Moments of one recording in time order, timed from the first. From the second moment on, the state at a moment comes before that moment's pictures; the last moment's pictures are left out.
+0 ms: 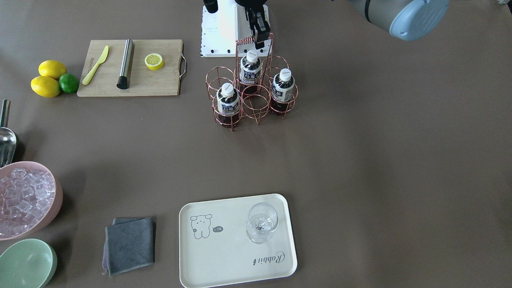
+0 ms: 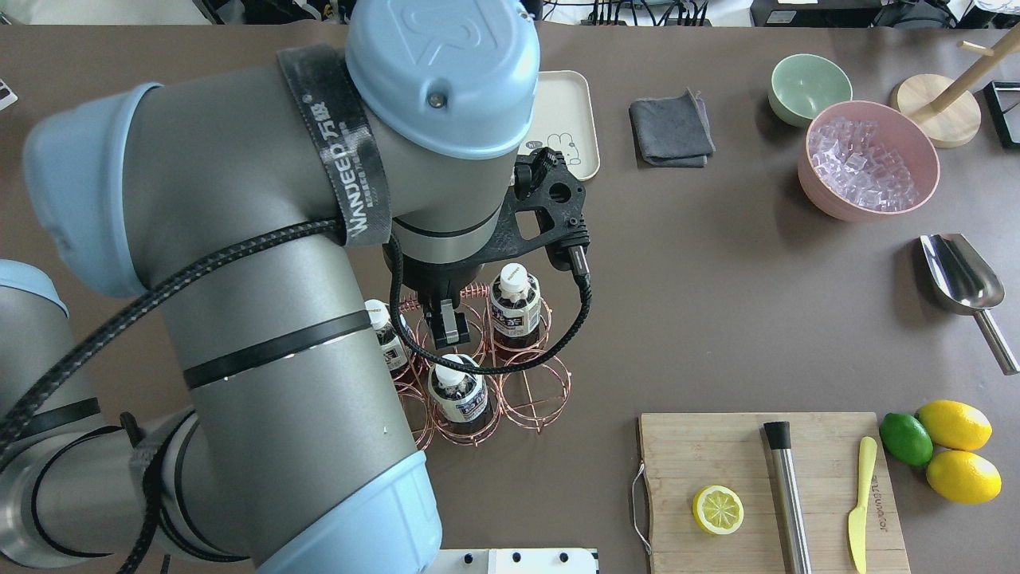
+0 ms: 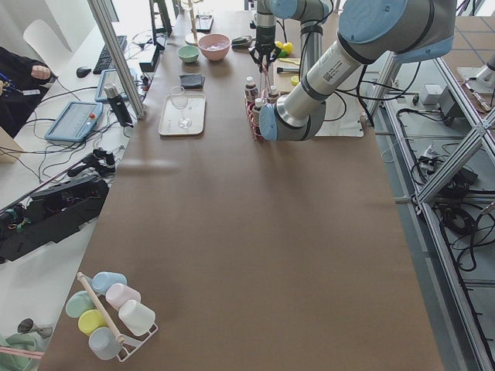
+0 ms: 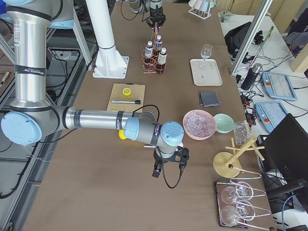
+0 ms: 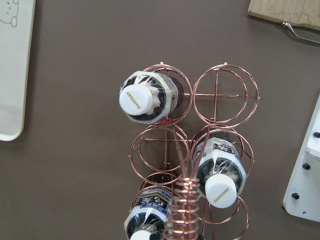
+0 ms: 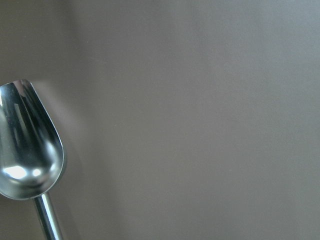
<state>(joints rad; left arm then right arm) -0.52 -2.65 -1.97 -0.71 -1.85 0.16 1.60 -1.65 1.65 -1.78 2.31 0.07</state>
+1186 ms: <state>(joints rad) -0.53 -2.64 -1.97 -0.71 -1.85 0.16 1.29 -1.46 1.89 -1.77 2.34 0.33</state>
